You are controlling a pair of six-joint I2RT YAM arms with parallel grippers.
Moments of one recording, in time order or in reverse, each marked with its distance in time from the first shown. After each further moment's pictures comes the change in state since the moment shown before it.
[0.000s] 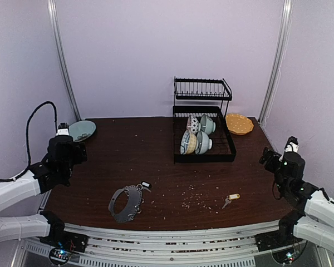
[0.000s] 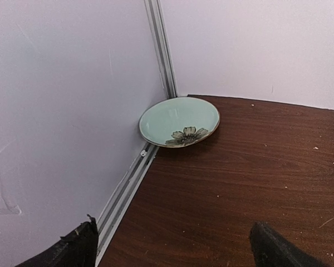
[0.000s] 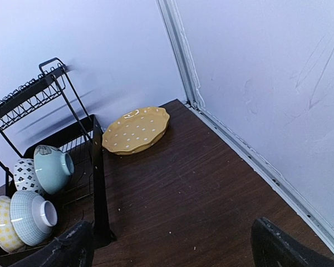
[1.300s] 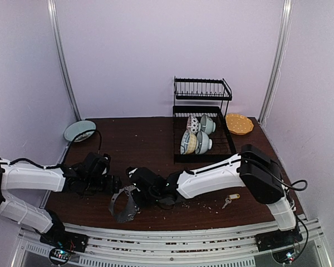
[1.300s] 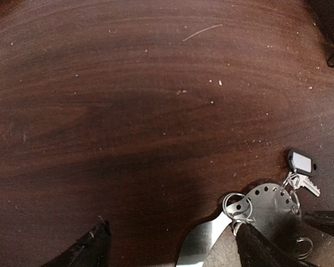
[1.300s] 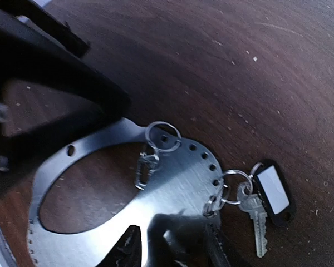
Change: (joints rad) left arm -0.238 0.387 0.000 -0.113 0.580 -0.364; right arm 0.867 1.608 1.323 -0.259 -0.415 -0.016
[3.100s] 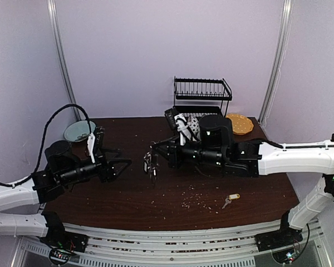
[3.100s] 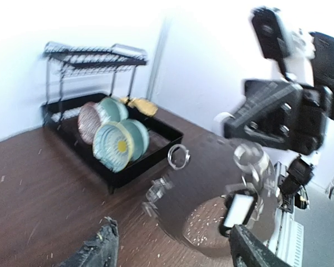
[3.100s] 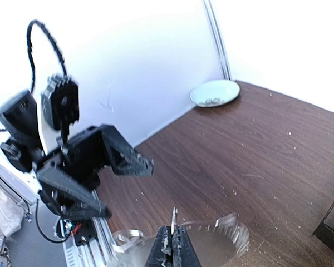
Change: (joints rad) left arm -0.060 -0.442 -0.053 0.451 0.488 0.314; right arm -0.121 -0.720 -0.419 0.267 -0.229 -0.093
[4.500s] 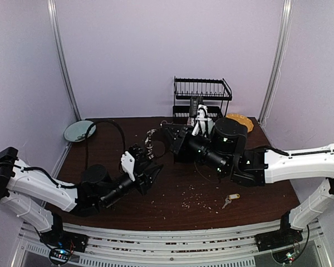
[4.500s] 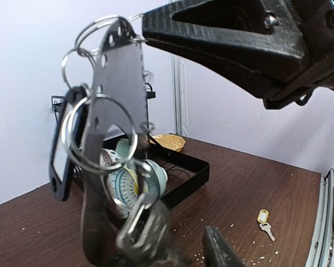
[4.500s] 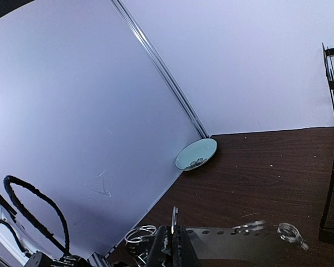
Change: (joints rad) left arm -0.434 0.566 0.027 0.726 -0.602 0.303; right arm 0.069 -0.069 -0.089 0.286 0.379 0.212
